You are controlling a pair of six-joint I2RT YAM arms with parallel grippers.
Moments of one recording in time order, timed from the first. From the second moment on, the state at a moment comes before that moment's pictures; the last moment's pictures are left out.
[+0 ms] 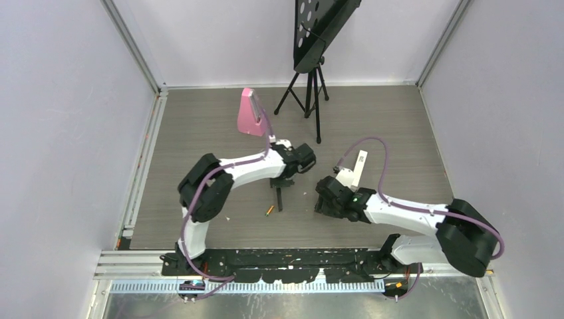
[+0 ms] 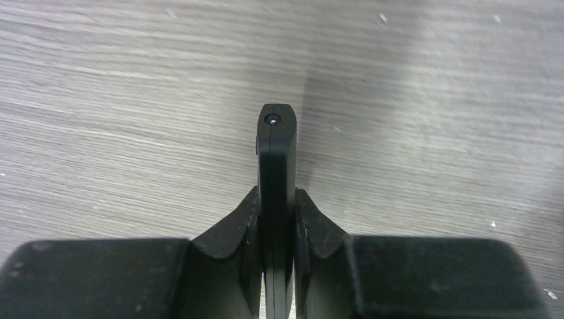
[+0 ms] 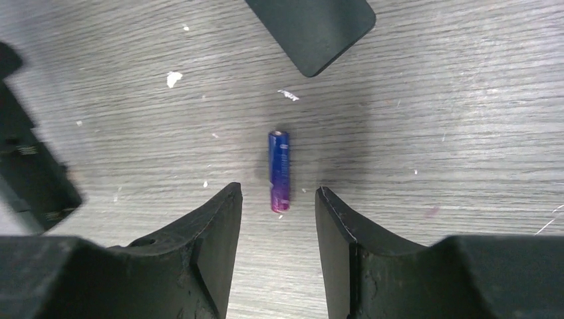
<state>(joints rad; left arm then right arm) -0.93 2.01 1.46 -0.89 -0.49 -0.99 0.90 1.20 0.52 -0.34 0.30 1.05</state>
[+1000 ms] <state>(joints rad) -0.67 1.47 0.92 -0.24 -0.04 -0.68 0.90 1.53 0.81 -0.57 0.44 1.02</state>
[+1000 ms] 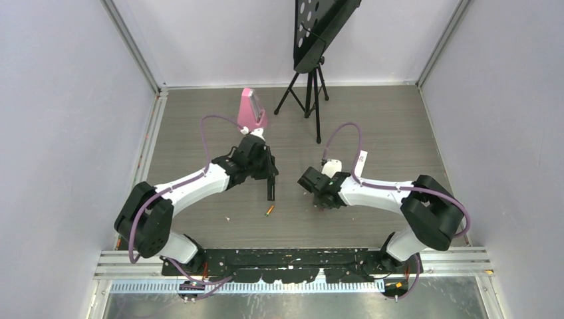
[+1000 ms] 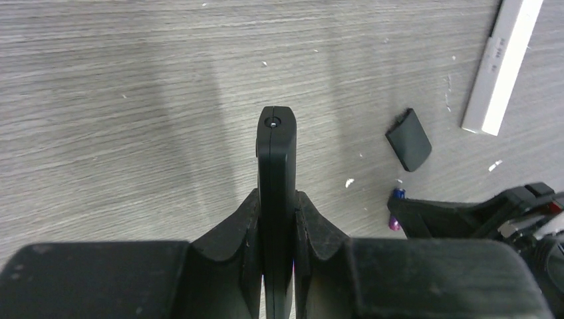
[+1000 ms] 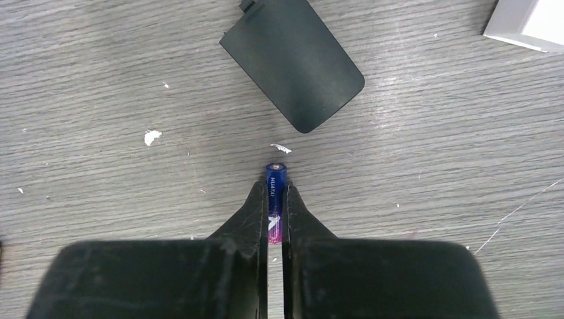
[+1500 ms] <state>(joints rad) -0.63 1.40 0.70 0.35 0.36 -0.78 1.11 1.01 0.77 -0.32 0.50 0.81</state>
